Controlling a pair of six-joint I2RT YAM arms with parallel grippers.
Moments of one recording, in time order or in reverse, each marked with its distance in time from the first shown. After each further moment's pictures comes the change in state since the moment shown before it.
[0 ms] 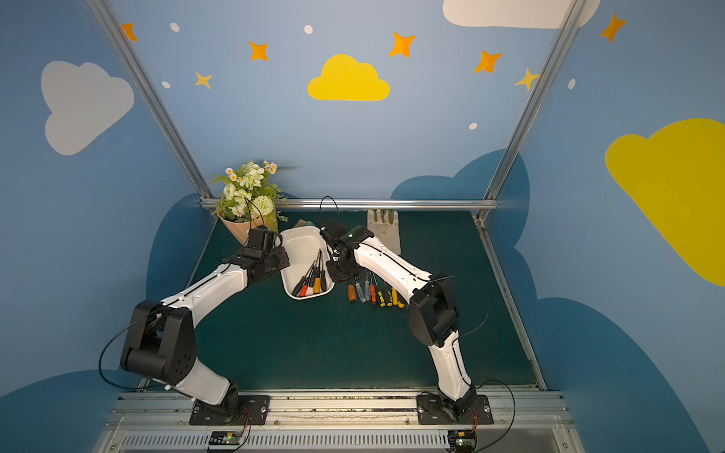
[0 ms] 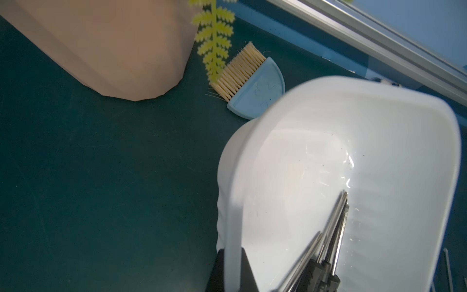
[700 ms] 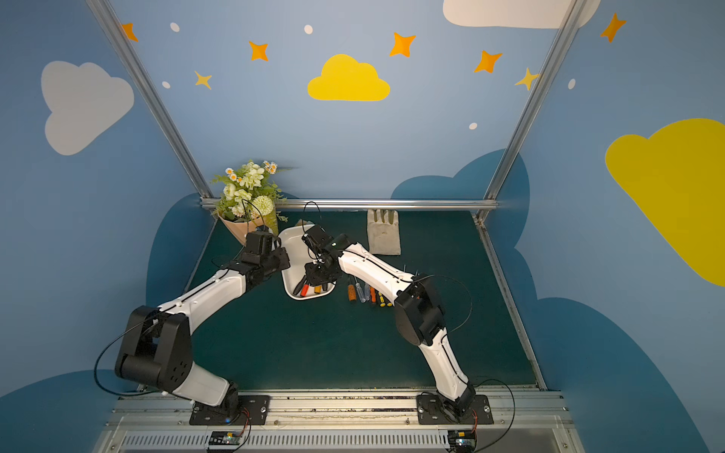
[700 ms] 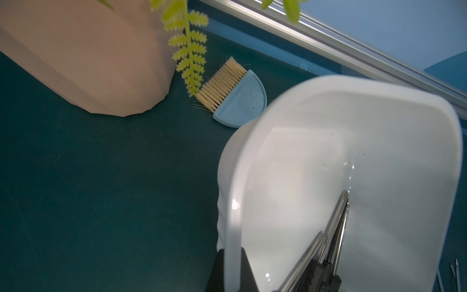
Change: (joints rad) left arm -0.010 -0.040 -0.067 0.105 0.020 0.048; right arm 0.062 0.111 0.061 0.162 -0.119 0.138
